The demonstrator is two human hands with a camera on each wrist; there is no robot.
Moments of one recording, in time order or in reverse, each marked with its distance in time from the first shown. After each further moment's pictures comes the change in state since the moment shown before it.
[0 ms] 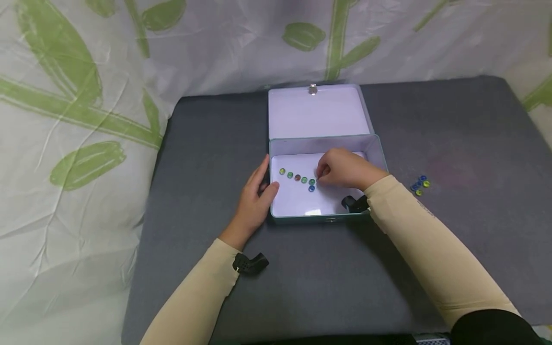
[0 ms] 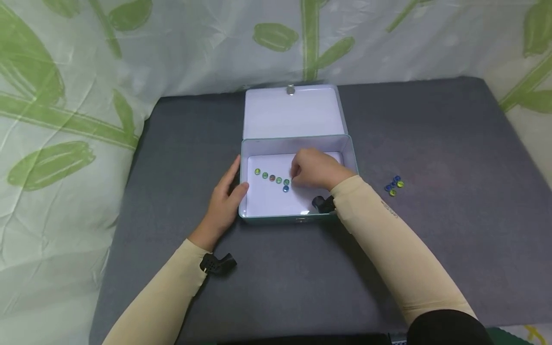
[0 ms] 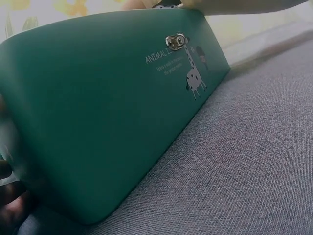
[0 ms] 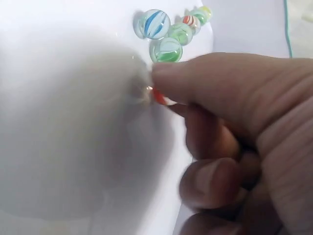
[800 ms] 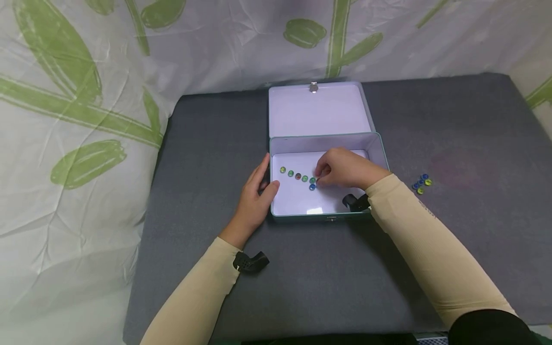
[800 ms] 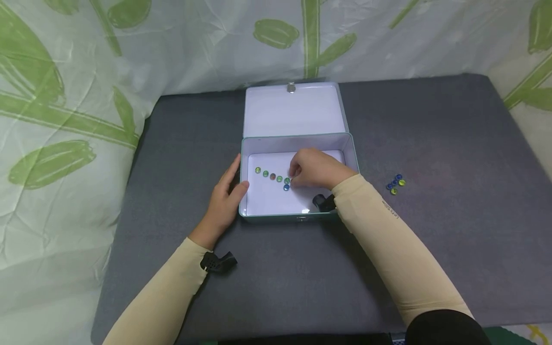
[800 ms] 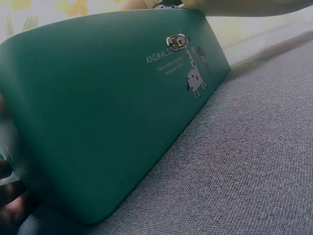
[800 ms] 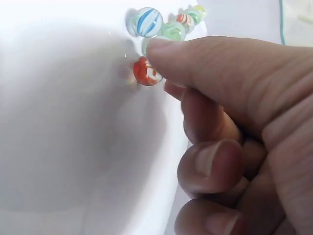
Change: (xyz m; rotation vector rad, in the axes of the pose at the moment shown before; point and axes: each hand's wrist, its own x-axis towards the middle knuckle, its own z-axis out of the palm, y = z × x) left_hand 0.001 0.004 0.003 0.003 -0.008 0.014; right_hand -0.004 0.002 0.000 0.028 -0.005 -0.025
